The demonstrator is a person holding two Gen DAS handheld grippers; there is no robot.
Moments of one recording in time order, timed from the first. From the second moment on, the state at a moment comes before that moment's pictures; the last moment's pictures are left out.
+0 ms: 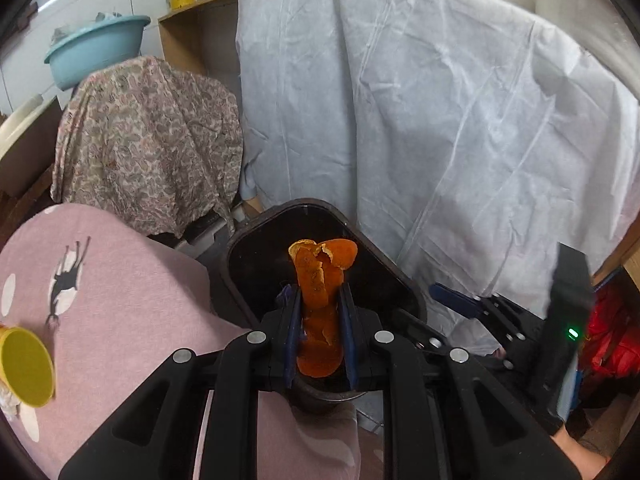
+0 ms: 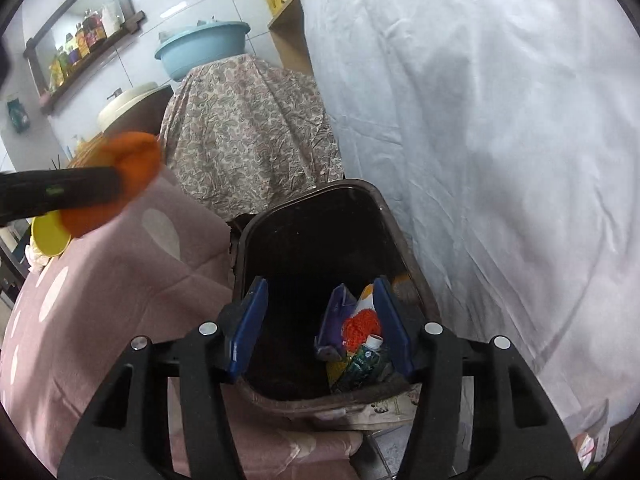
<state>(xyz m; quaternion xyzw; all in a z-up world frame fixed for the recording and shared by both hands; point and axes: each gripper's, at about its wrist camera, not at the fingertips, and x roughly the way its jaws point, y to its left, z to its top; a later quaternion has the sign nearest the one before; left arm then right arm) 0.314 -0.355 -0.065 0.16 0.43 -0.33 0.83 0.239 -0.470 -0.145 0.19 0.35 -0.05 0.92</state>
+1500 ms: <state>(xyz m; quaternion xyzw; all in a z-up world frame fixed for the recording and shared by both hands) 0.270 -0.229 -0.034 0.07 0.38 -0.34 0.86 0.145 -0.415 -0.110 0.15 0.35 -0.02 0.93</state>
